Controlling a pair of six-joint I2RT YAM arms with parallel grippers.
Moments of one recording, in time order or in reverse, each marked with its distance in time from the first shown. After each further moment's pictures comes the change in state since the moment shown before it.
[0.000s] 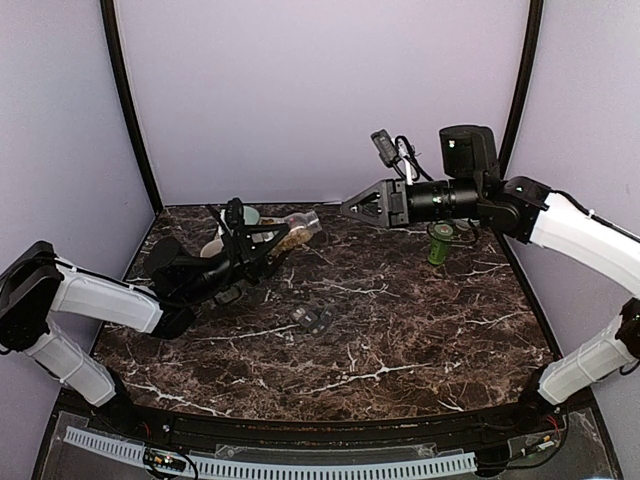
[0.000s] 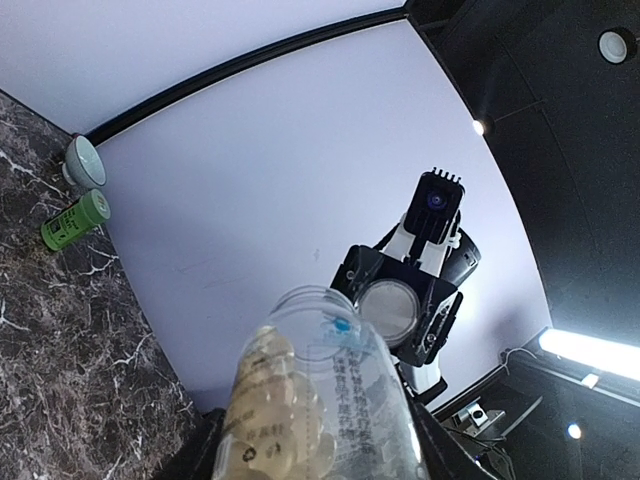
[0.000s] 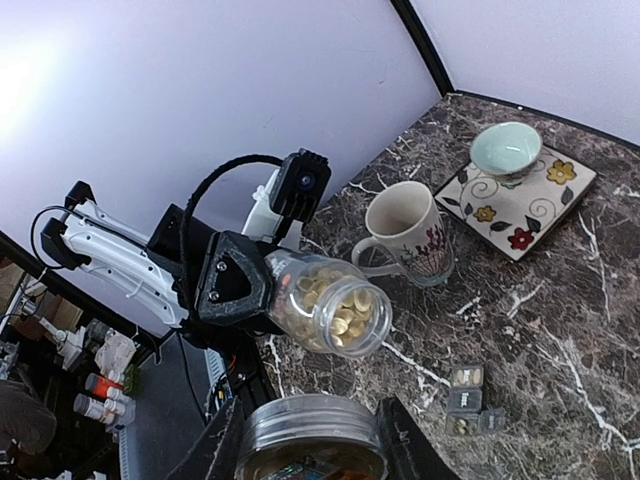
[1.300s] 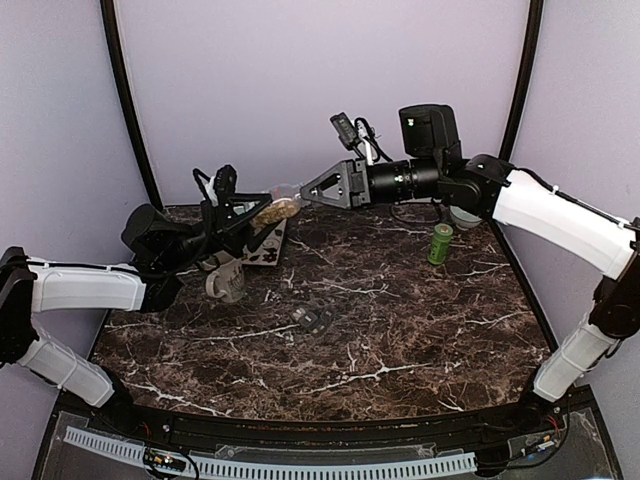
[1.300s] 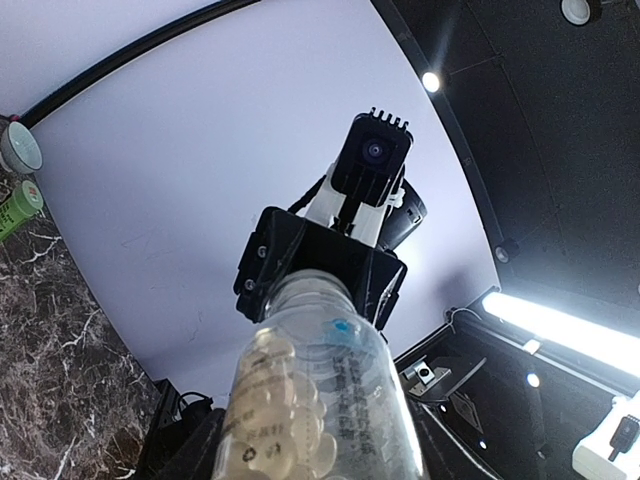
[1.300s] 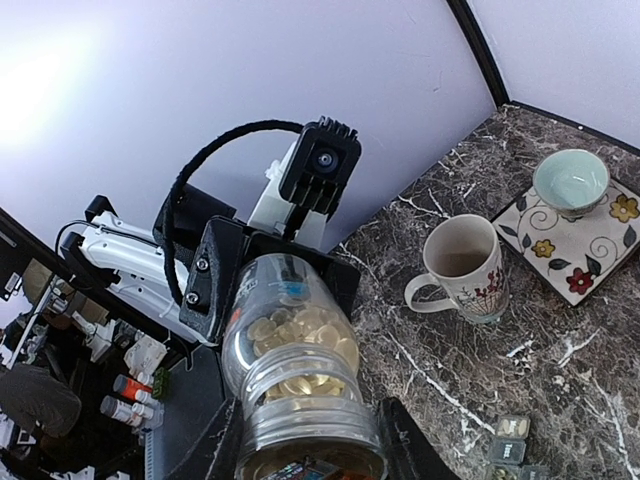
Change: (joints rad) left arm 0.127 -0.114 0.137 -0.123 0.298 -0.117; right arm 0.071 0.227 0.274 -0.002 -0.048 0.035
